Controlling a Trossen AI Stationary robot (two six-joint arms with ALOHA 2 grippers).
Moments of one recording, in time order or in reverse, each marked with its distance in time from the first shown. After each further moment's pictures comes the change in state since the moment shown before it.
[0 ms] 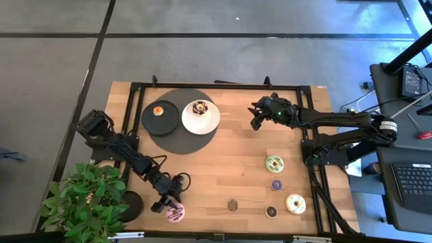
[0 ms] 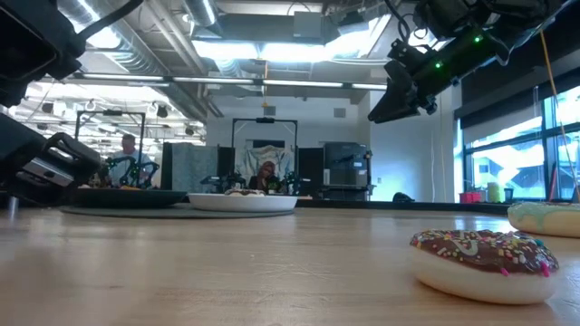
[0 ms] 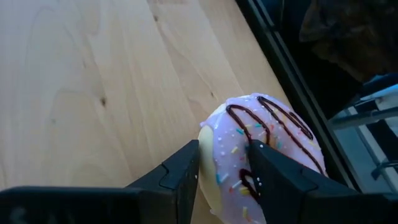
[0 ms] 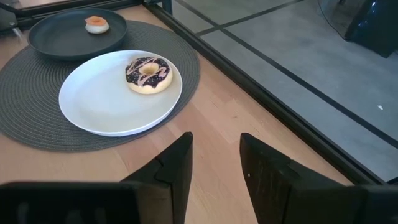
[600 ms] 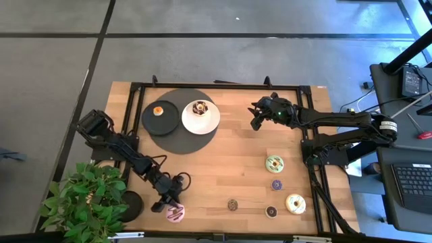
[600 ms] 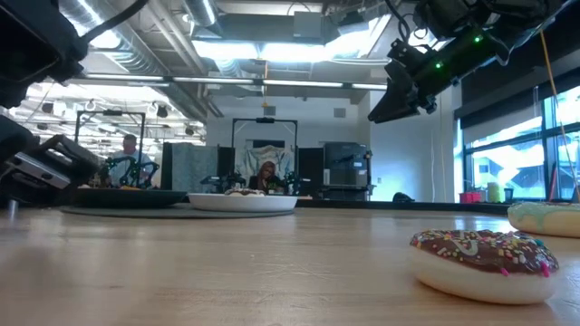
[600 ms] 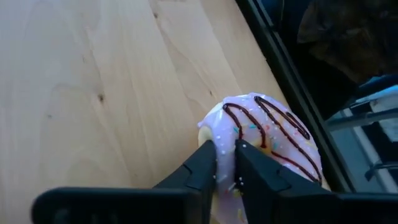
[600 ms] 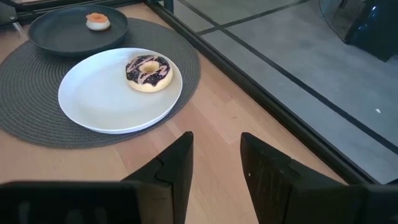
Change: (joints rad) left arm 0.011 -0.003 0.000 0.001 0.011 -0.037; right arm 0.000 0.000 0.000 0.000 0.000 -0.026
